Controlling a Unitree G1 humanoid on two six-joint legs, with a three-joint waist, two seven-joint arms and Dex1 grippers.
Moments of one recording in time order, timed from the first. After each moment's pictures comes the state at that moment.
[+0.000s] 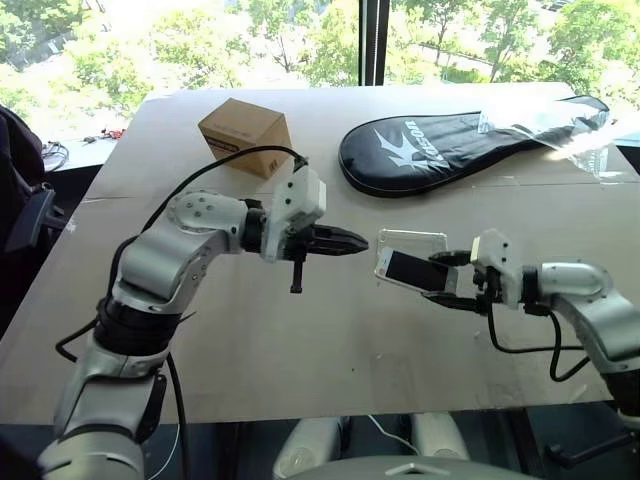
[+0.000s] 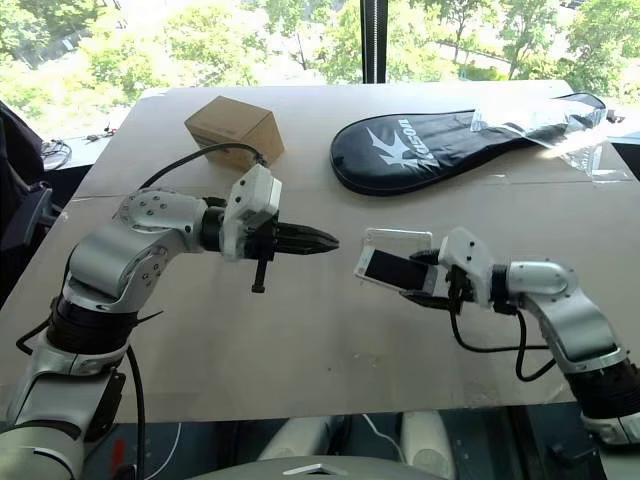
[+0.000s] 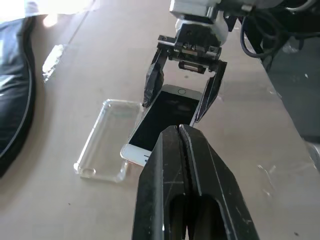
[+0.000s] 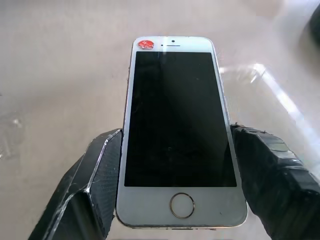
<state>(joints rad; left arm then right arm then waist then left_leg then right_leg) -0.65 0.71 -0.16 -0.24 -0.50 0.60 -1.16 -0.32 -0.76 0.09 -0.22 0.34 0.38 1.06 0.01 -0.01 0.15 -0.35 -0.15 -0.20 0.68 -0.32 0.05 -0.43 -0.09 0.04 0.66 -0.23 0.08</state>
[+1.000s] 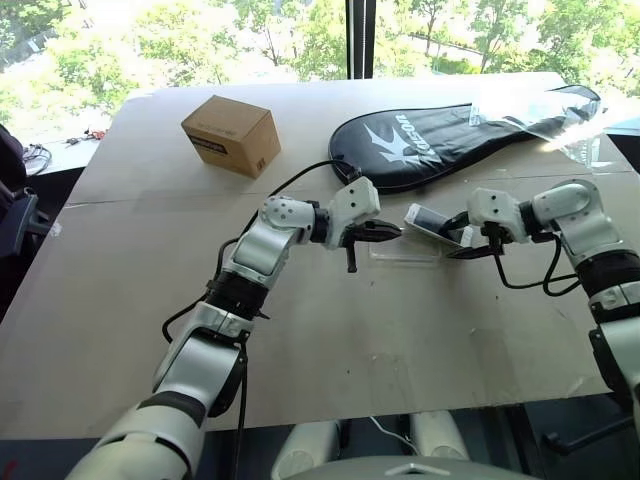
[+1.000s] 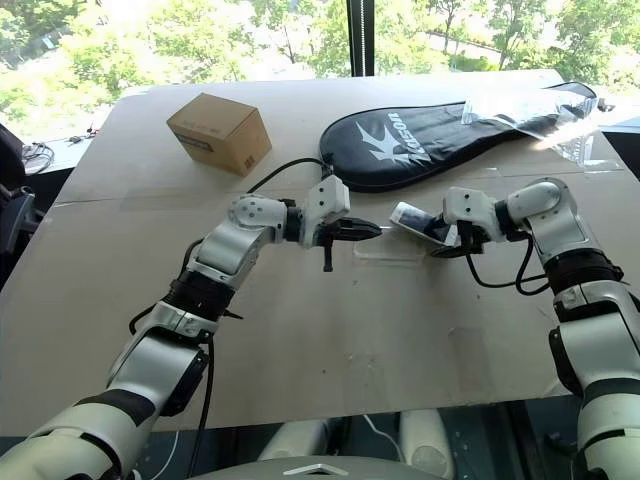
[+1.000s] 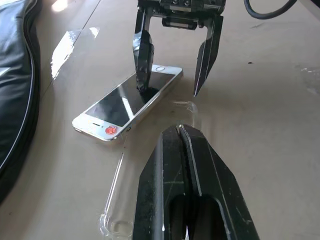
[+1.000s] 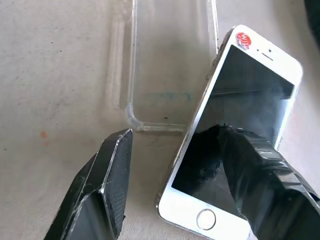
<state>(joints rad) -0.79 0.37 -0.31 0.32 -0.16 0.18 -1.13 -0.90 -0.68 0.27 0.78 0.00 -0.19 1.40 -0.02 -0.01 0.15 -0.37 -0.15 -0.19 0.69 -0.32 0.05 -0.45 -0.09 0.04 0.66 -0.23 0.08</state>
